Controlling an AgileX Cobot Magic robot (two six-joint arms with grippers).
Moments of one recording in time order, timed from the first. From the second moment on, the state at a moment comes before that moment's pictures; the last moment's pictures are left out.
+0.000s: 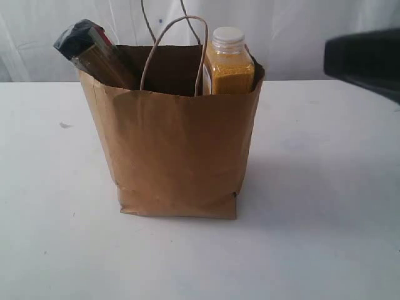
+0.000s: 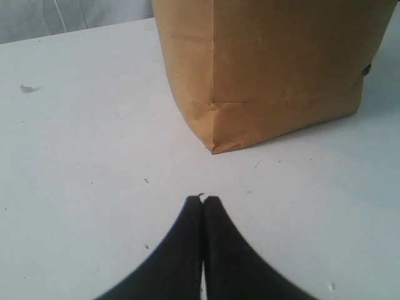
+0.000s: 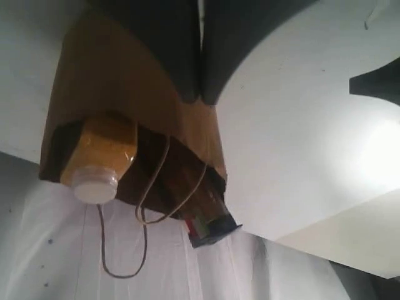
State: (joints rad) left arm -0.46 0.00 0.02 -0.18 0.34 0.18; right arm 0.75 0.67 -0.89 0.15 0.55 0.03
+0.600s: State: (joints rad) left arm -0.46 0.00 0.02 -0.18 0.34 0.18; right arm 0.75 0.46 -0.83 0.18 0.69 0.03
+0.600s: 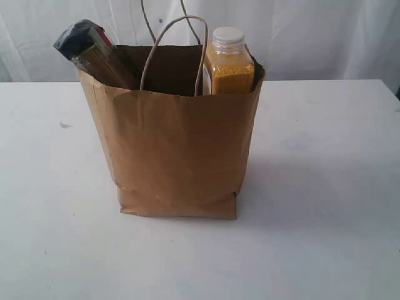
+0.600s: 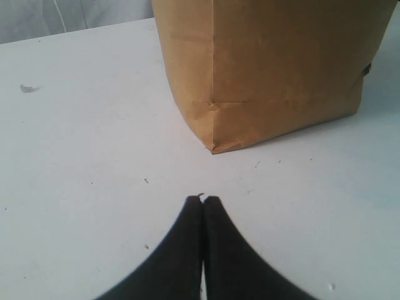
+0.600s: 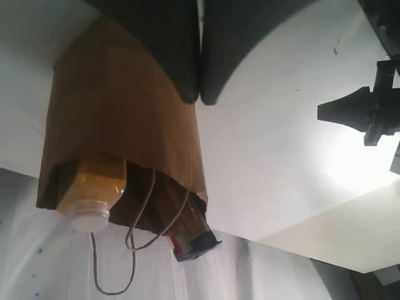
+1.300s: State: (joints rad) left arm -0.46 0.00 0.02 -0.18 0.34 0.18; right arm 0.61 0.30 -0.34 0.09 0.25 0.16
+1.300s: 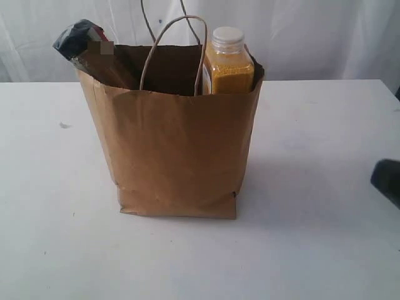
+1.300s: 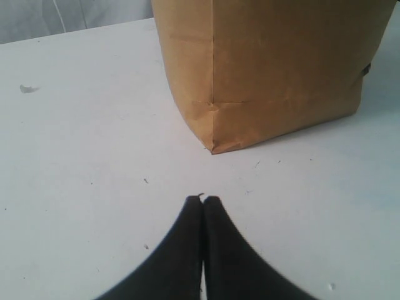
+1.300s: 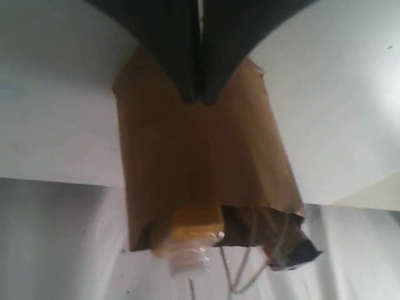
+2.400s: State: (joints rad) left arm -0.46 0.00 0.02 -0.18 0.34 0.18; right arm 0.33 0.01 0.00 0.05 0.34 0.12
